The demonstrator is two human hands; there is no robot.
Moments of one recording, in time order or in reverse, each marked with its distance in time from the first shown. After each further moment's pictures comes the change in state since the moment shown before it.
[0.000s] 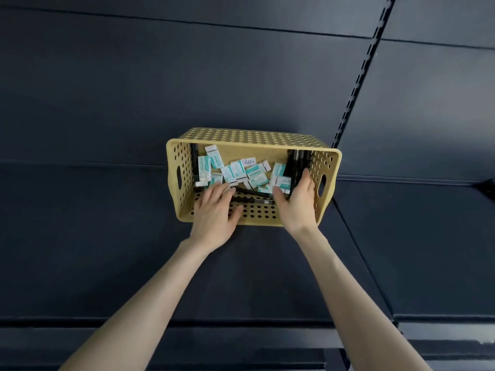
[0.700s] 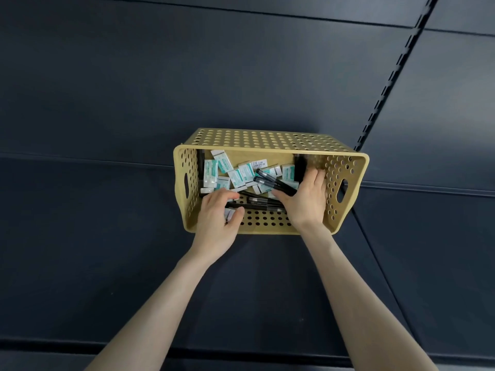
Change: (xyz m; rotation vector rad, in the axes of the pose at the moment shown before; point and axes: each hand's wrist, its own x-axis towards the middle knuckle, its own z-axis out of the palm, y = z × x) left_hand 0.002 -0.009 -0.001 -0.437 0.133 -0.055; right_hand 0.050 0.019 0.030 -0.362 0.098 -0.039
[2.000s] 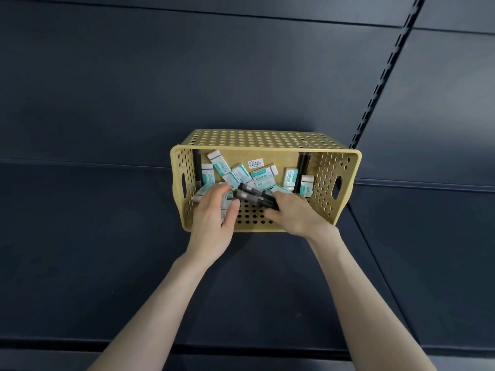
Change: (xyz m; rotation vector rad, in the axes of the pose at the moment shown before) left_hand -0.005 0.008 -0.005 0.047 0.071 0.033; right_hand -0.014 -0.012 -0.027 -0.161 -0.665 -0.299
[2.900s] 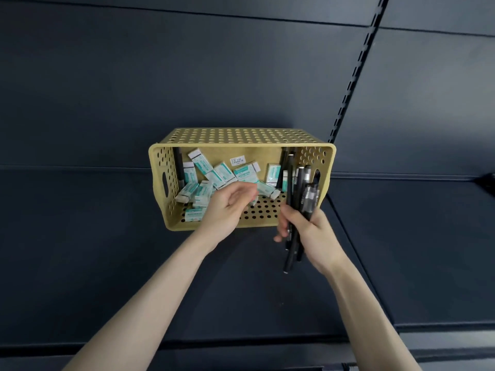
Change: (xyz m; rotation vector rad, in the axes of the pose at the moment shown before) left_hand 0.016 0.046 0.014 -0.629 -0.319 -0.210; right_hand -0.083 0.008 0.000 1.204 0.284 -0.008
